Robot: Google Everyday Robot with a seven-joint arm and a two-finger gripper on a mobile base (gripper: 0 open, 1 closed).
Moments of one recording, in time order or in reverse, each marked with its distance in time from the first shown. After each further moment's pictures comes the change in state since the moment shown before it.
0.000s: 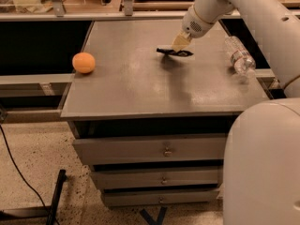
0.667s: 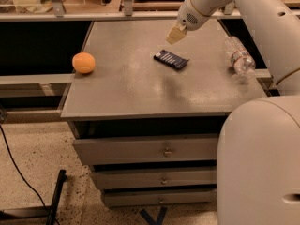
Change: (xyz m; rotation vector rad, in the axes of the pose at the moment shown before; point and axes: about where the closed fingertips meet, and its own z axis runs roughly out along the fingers) arm -0.026 -0.005 -0.011 0.010 -0.051 -0.034
